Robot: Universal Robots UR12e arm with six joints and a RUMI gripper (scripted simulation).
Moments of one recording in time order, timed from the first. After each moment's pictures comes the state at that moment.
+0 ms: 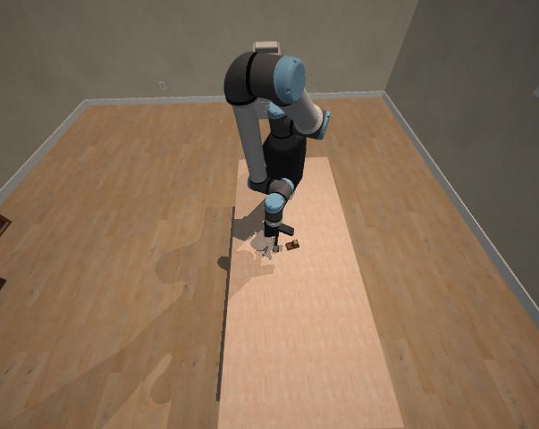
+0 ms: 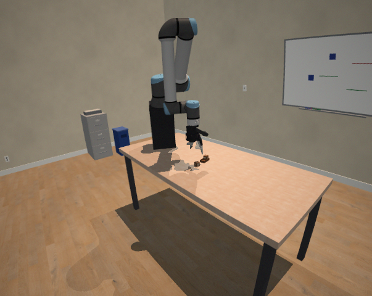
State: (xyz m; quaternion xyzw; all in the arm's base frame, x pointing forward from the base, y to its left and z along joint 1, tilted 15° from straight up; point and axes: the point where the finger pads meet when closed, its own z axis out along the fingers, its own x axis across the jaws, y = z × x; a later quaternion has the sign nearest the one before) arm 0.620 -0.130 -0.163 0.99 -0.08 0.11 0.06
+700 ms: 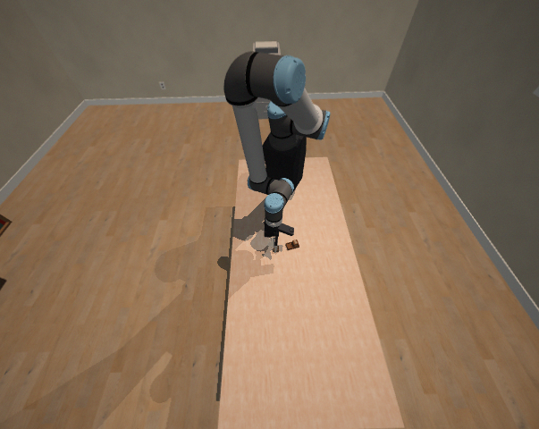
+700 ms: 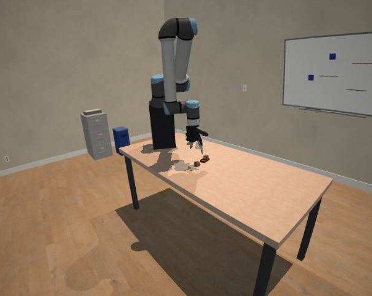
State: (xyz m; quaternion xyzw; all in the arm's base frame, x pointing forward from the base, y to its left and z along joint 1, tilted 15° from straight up) arm 0.620 -0.130 -0.163 0.99 -0.08 0.11 0.06
